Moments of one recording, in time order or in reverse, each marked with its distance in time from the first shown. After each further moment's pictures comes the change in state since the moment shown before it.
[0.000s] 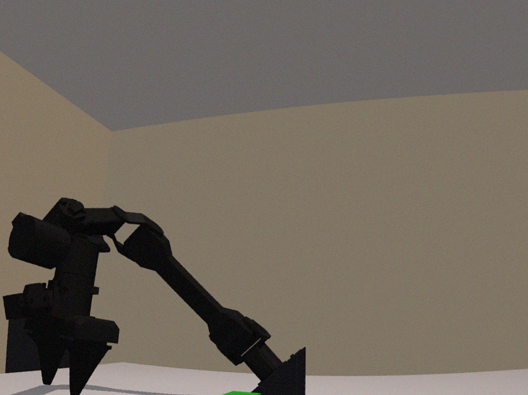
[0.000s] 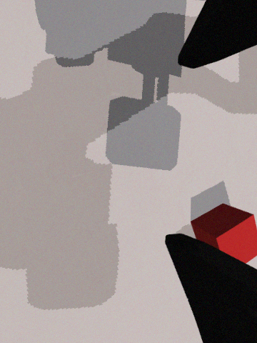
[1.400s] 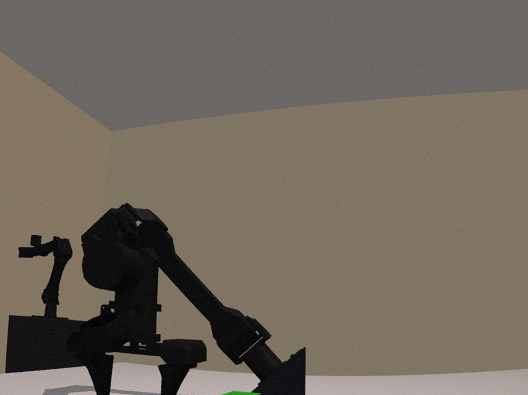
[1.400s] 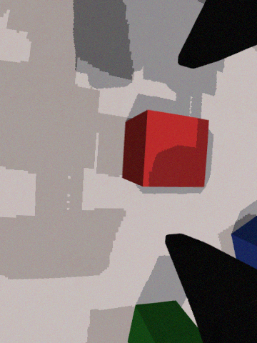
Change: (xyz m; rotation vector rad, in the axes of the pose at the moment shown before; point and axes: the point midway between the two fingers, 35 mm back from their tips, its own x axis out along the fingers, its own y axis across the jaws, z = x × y) arm 0.016 0.070 -0.073 -0.458 0.098 0.013
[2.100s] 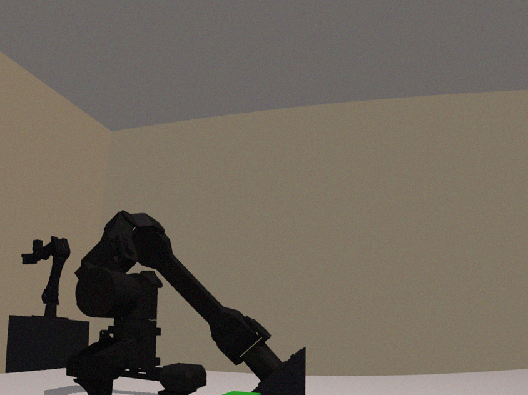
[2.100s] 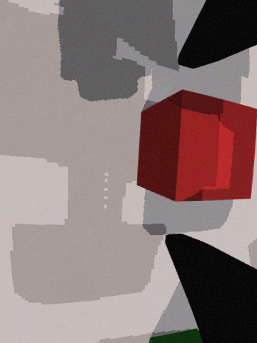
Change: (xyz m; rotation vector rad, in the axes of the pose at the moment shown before) arm 0.032 -0.001 -0.001 0.000 0.002 -0.002
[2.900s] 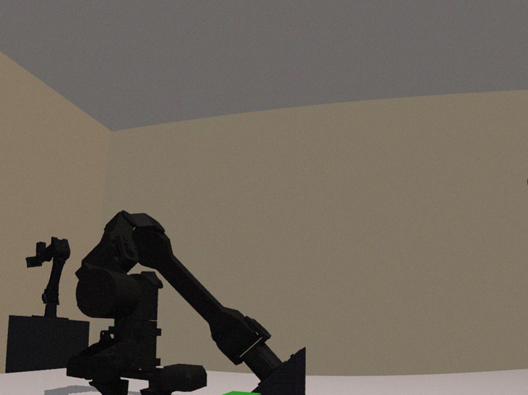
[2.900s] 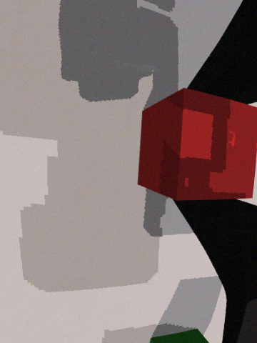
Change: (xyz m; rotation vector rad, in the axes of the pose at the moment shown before) arm 0.001 0.001 0.000 -0.002 -0.002 -0.001
